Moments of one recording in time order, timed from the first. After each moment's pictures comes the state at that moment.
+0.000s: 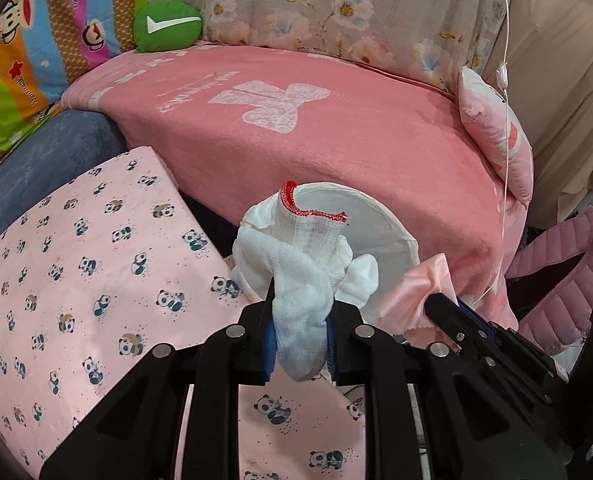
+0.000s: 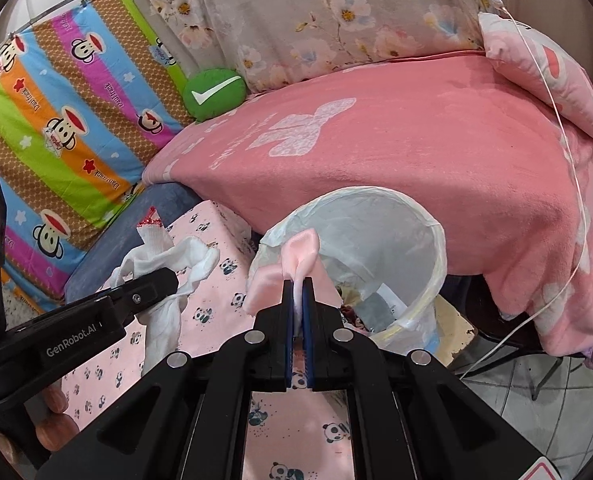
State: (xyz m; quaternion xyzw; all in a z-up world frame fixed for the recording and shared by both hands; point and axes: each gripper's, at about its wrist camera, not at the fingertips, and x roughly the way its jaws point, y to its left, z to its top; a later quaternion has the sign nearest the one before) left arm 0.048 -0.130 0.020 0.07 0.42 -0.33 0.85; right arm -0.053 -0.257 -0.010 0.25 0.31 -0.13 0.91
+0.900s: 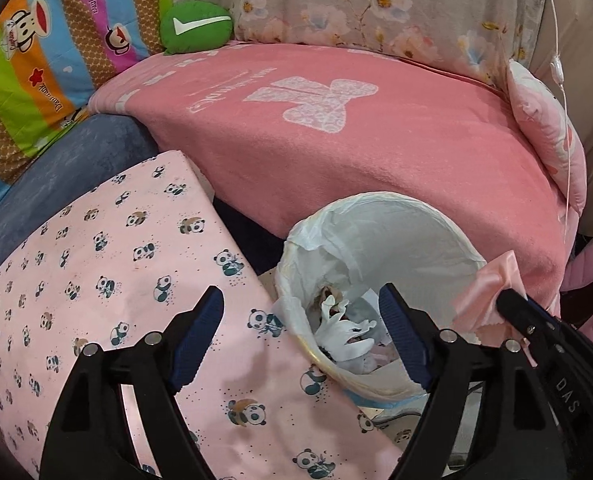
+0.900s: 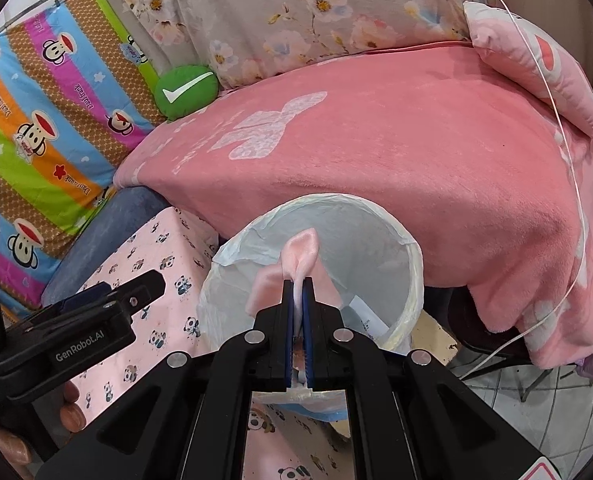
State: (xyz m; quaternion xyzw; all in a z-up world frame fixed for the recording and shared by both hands) left arm 0.093 -0.142 -0.008 0.10 0.41 -0.24 0.87; right arm -0.017 -0.296 -0.033 0.24 0.33 -0.16 0.90
